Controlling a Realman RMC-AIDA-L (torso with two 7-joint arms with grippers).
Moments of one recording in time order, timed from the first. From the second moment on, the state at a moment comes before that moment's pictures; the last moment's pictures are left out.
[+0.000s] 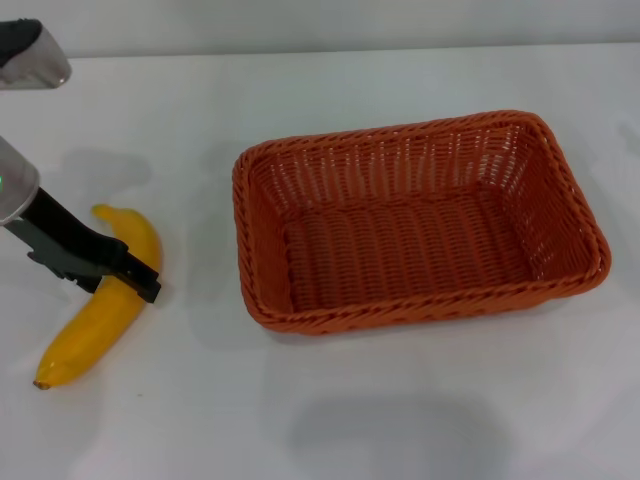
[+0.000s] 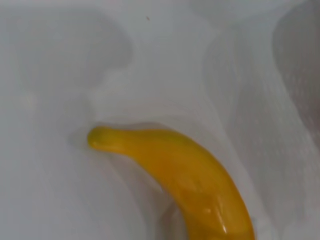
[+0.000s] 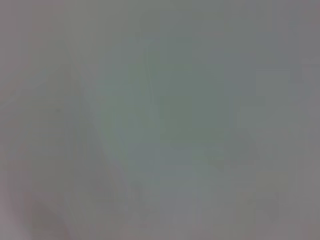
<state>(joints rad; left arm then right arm) -0.83 -1.97 -2.18 -0.80 2.77 -1.59 0.49 0.42 1.98 -0.52 -1.01 1.33 1.31 -1.35</state>
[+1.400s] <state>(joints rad) -0.89 -1.97 -2.19 -1.24 2.68 -1.81 0.56 0.46 1.98 -0.53 -0.99 1.37 1.30 -1.35</state>
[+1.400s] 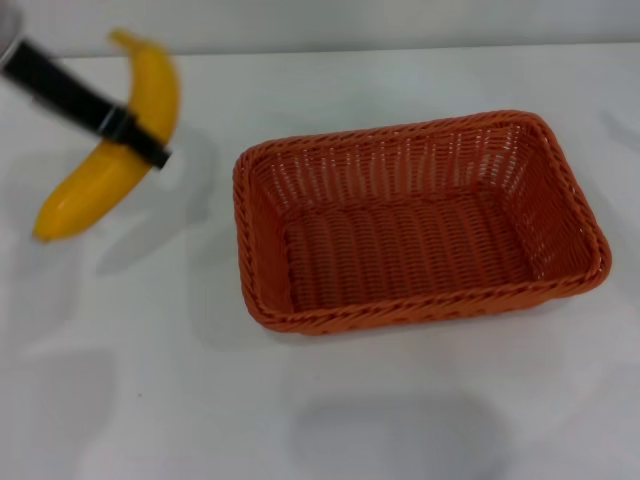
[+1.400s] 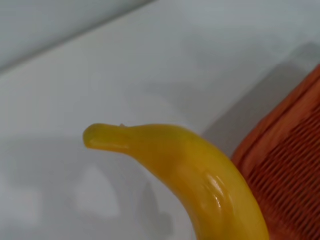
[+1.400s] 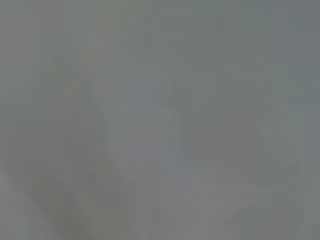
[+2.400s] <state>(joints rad) -1.20 -2.08 -1.77 -0.92 2.46 -1.55 0.73 0.46 1.99 -0.53 -0.98 1.43 1.33 -1.41</state>
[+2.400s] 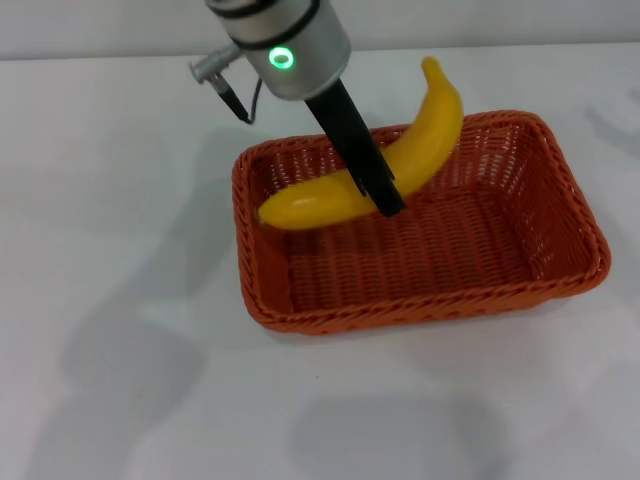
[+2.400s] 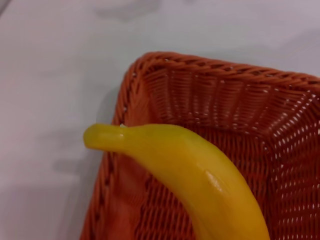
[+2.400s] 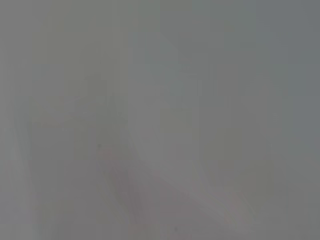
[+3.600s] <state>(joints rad) -0.32 -2.08 -1.92 -1.53 1.92 -1.19 1.12 0.46 2.00 -0.51 -0.85 1.44 1.30 -1.67</state>
